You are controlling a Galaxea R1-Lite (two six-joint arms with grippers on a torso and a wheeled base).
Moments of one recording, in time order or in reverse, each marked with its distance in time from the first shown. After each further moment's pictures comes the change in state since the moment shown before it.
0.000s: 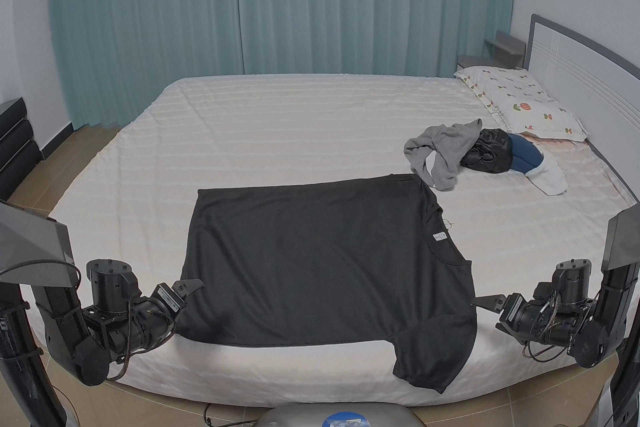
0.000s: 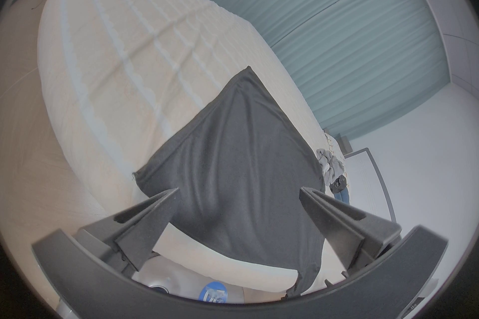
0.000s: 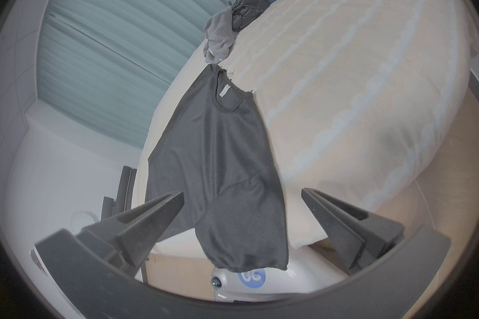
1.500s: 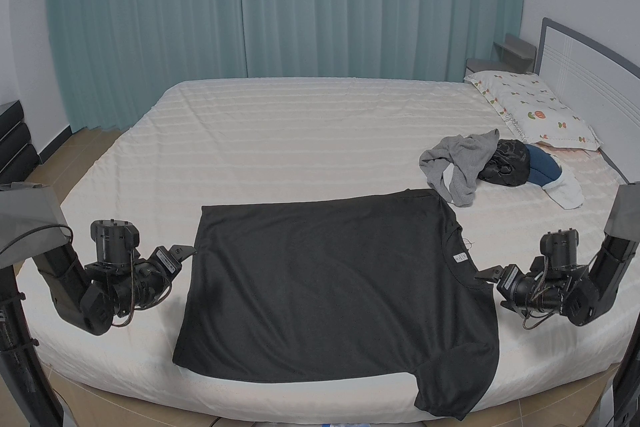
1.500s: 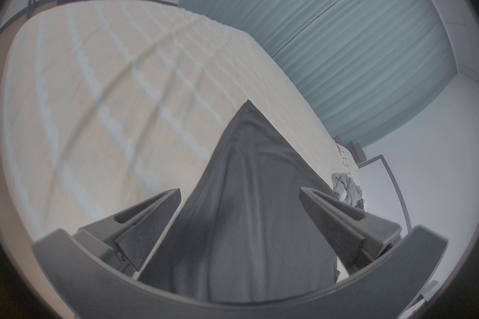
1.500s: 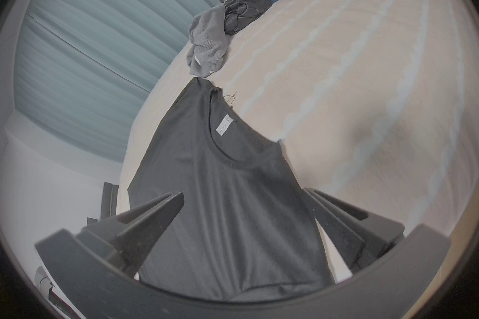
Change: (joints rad) left arm 0.112 0.012 -0.343 0.337 -0.015 0.135; right arm -0.059 -0.020 -0.347 0.443 -0.077 -0.012
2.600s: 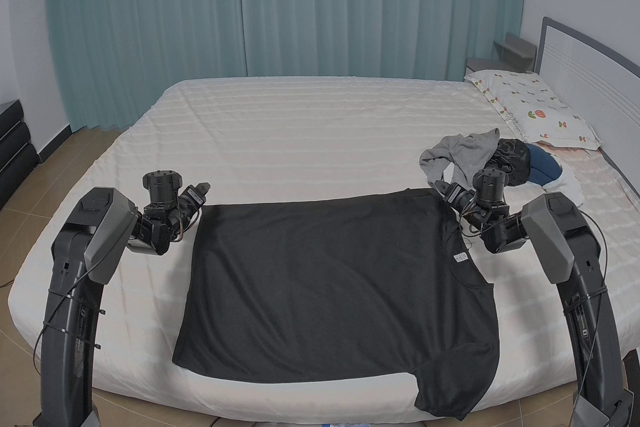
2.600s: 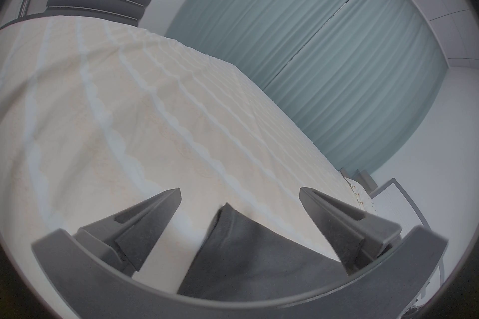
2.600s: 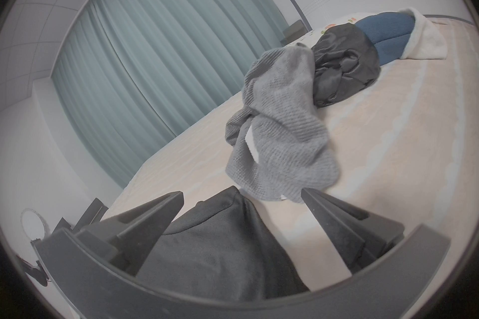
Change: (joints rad) left arm 0.069 0.647 -1.269 0.397 0.092 0.089; right arm 0.016 0.724 -1.466 0.267 -0.174 -0.179
